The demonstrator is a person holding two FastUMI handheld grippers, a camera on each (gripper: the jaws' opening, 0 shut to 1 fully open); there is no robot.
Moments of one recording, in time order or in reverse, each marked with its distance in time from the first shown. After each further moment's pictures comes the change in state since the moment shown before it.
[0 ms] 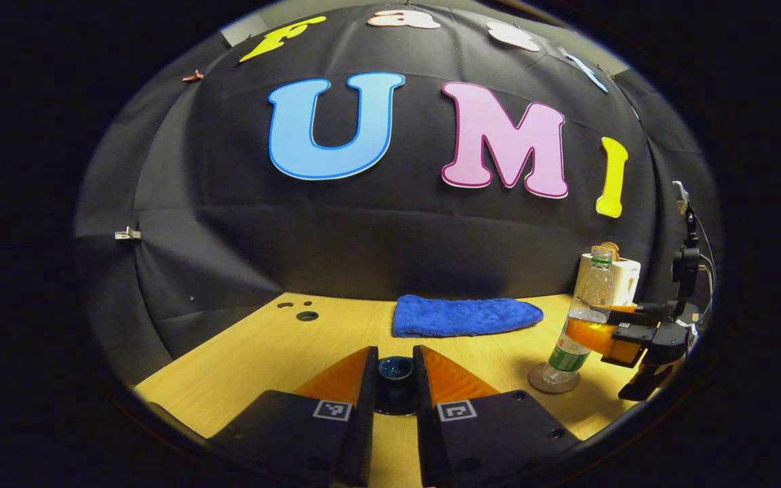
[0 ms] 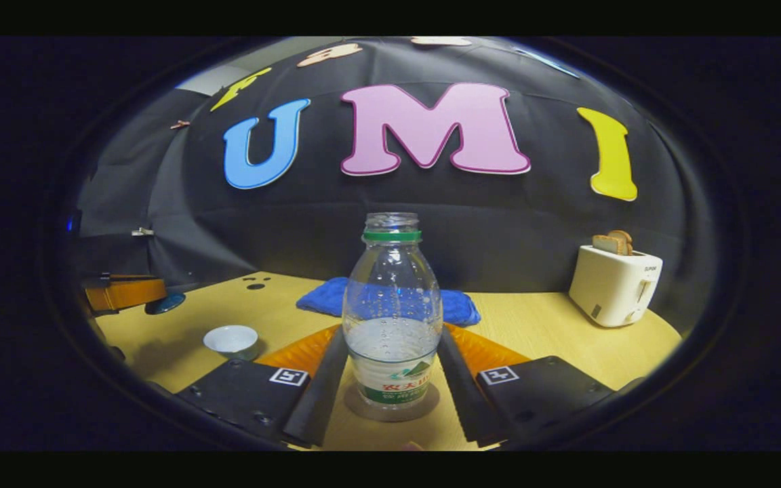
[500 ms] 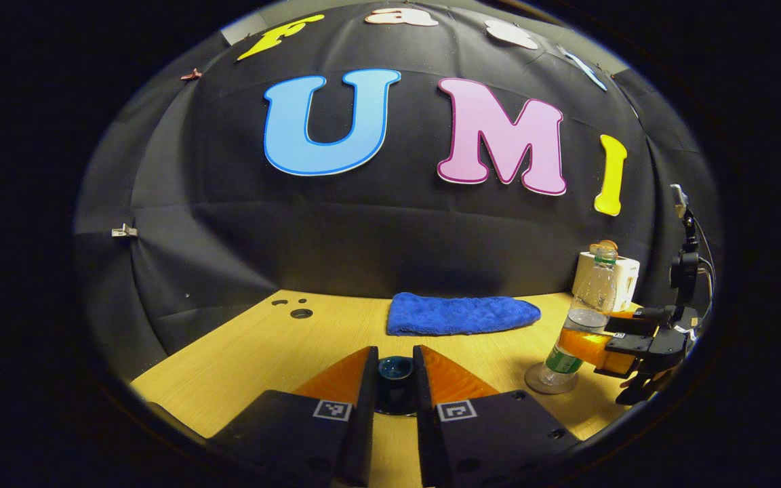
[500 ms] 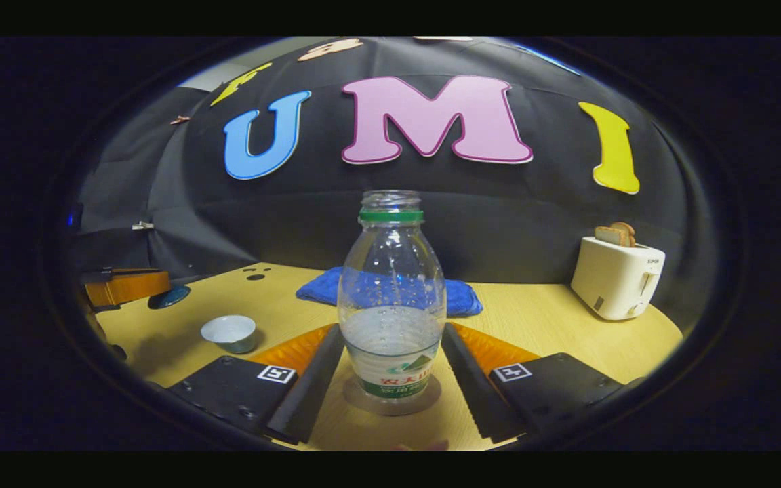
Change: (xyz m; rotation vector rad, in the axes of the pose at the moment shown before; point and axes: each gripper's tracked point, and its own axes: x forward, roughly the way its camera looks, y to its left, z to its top) left arm 0.010 -0.012 -0.009 -0.003 0.011 -0.014; right arm -0.002 0.000 -0.018 0.008 0.054 0.003
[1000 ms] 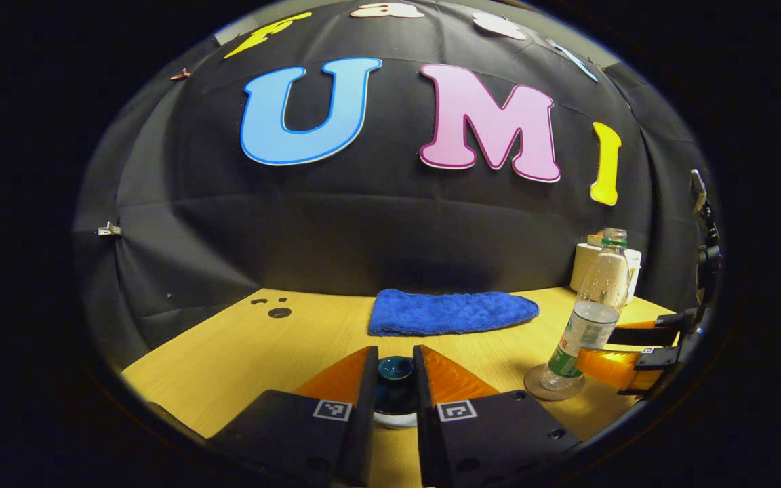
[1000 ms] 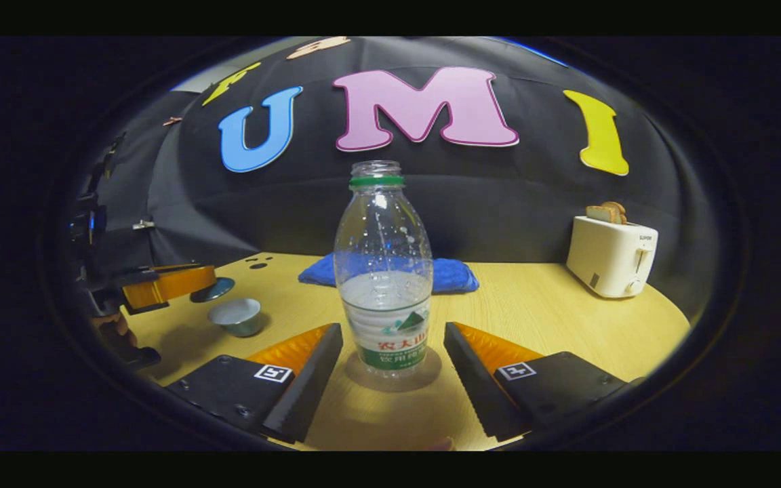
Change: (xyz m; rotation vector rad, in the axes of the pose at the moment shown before) left arm 0.043 -0.027 -0.019 0.028 0.005 -0.033; right arm -0.031 -0.003 -0.028 0.021 0.063 -0.010
